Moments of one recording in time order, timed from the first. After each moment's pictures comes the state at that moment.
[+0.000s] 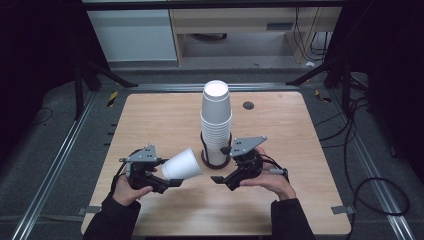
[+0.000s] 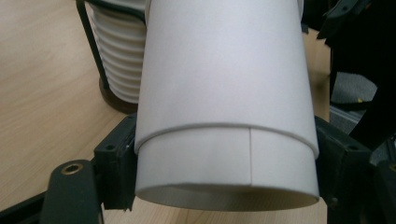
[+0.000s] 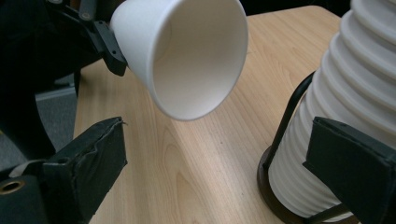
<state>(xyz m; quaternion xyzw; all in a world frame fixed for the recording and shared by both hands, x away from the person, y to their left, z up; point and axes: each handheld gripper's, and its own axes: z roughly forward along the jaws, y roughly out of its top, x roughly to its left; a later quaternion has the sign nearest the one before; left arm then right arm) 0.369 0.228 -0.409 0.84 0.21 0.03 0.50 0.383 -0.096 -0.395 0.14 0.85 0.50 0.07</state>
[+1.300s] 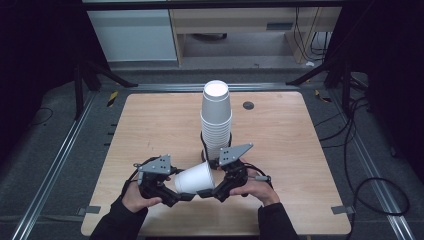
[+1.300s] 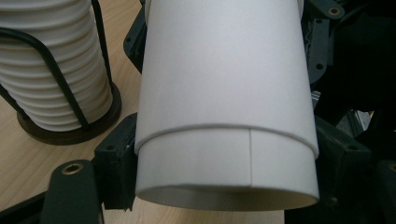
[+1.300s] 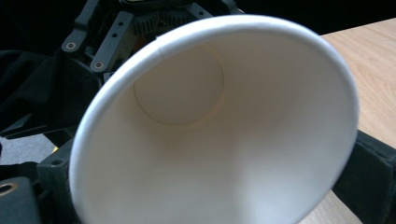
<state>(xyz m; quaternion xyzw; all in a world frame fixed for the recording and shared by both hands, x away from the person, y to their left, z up) 0.350 0.191 -0.409 0.86 0.13 -0.01 0.49 0.377 -0.061 -0.425 0.09 0.82 0.56 -0.06</state>
